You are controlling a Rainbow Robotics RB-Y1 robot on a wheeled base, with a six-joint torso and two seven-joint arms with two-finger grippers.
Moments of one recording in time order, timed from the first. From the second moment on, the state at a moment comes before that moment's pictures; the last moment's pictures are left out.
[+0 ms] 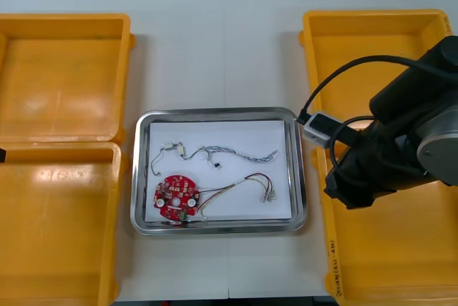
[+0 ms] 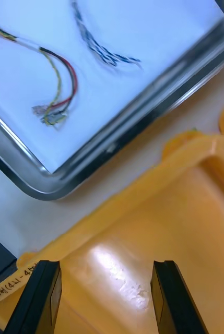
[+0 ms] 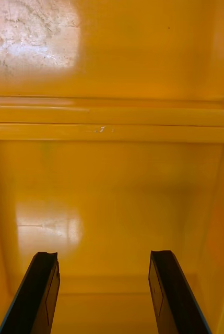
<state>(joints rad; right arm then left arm) -0.45 -0.72 0.33 -2.33 -0.89 1.92 1.52 -0.10 0.89 0.41 -2.22 1.01 1.91 -1.22</state>
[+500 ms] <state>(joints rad) -0.58 -0.57 0.56 -2.28 -0.79 1.92 1.61 -0.10 0.89 0.41 -2.22 1.01 1.91 -1.22</state>
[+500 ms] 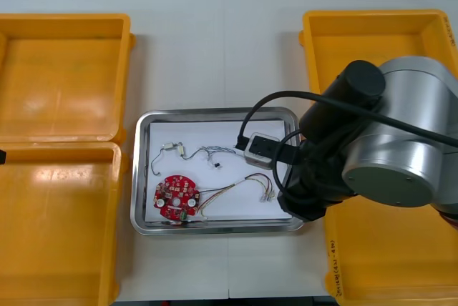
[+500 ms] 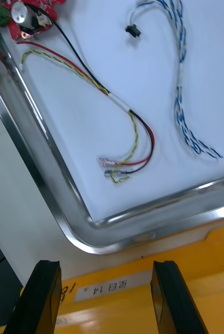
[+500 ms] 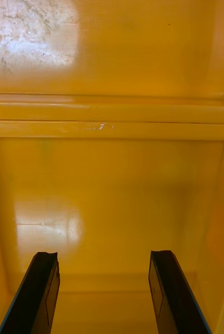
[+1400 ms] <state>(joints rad) -0.72 -0.38 0.92 -2.05 -0.64 1.79 1.68 -0.10 0.89 0.41 -2.22 1.01 1.91 -1.22</state>
